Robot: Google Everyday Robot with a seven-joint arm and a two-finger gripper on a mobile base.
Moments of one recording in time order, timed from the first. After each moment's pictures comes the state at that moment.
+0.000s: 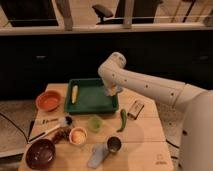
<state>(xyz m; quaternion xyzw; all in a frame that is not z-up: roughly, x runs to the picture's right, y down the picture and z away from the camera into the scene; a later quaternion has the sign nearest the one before) 0.027 -0.011 0.841 -0.14 -0.05 -0.20 0.97</state>
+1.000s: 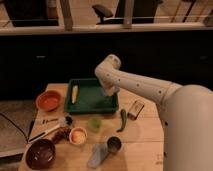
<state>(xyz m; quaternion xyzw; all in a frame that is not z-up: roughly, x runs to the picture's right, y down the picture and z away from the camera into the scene) 0.012 -0.003 0.880 -0.16 -0.06 -0.25 0.95</state>
